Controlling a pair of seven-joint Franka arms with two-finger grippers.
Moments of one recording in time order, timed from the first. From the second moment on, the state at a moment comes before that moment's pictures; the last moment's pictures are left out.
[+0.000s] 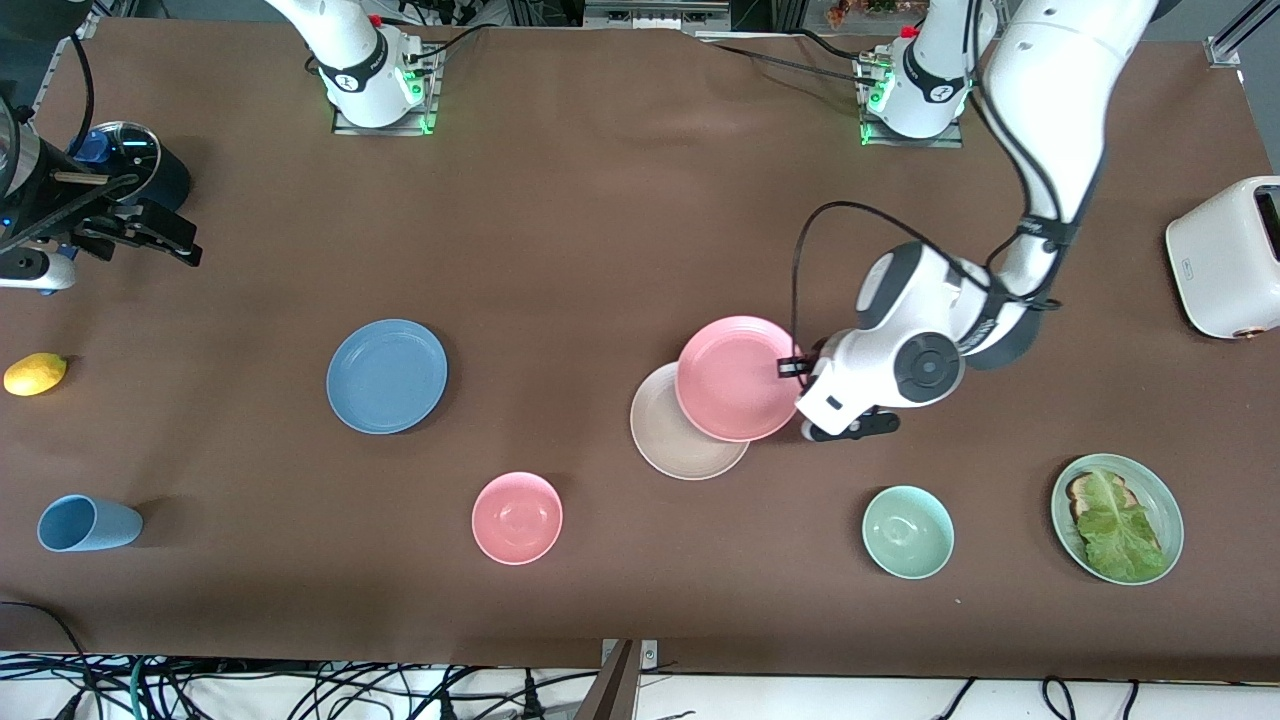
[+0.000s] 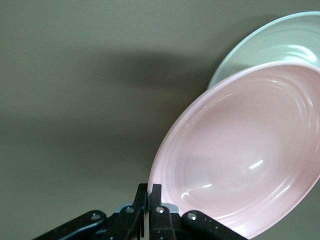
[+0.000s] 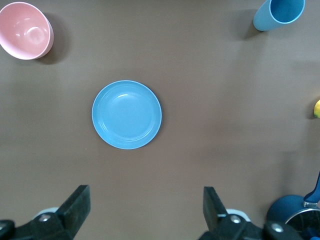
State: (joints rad) left arm -0.14 0.67 -0.31 -1.52 -0.06 1.95 -0.56; right arm 0.04 0.06 0.00 -1.54 -0.01 1.57 0.10
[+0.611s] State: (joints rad) left arm -0.21 0.78 -0.31 -1.41 -0.06 2.04 -0.68; right arm 0.04 0.11 0.00 -1.54 -0.01 1.56 0.09
